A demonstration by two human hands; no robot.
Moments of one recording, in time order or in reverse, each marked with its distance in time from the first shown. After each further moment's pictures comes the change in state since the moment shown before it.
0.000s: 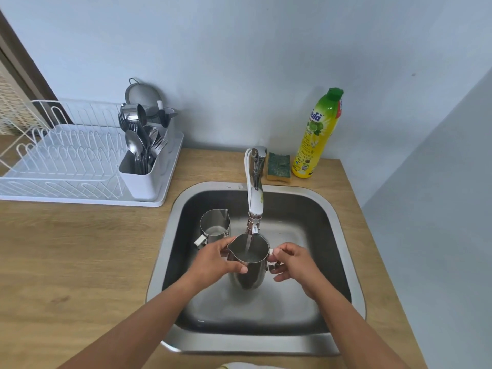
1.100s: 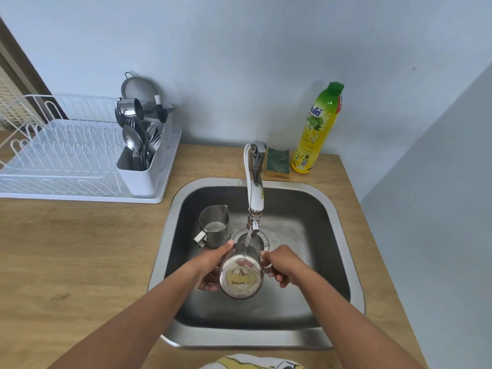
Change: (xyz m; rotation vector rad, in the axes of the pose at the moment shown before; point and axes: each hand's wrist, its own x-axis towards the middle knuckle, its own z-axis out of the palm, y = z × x) left_hand 0.009 -0.010 -0.002 -0.211 -0.081 -0.551; right_hand 0.012 -0.011 0.024 -0.295 -0.086 0.344
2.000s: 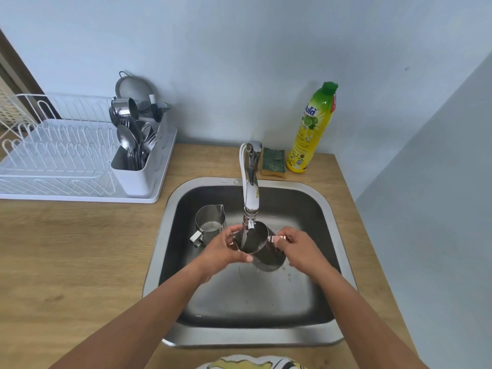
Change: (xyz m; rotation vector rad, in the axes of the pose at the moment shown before) left_hand 0.001 0.016 0.020 -0.117 -0.198 0.464; right_hand -0.038 -0.001 -0.039 -0.122 0.270 -0.440
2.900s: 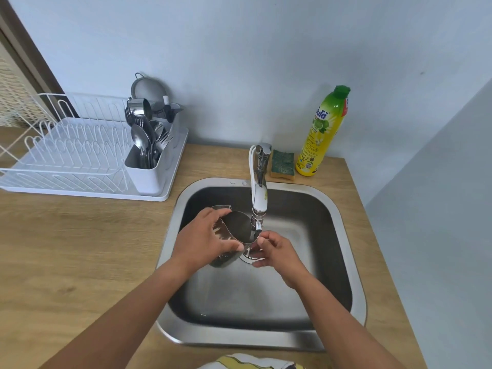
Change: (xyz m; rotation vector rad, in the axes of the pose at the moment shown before) left_hand -0.044 0.044 -0.029 0.844 0.476 0.303; right_hand 0.011 -0.005 0.055 0.591 -0.202 -0.019
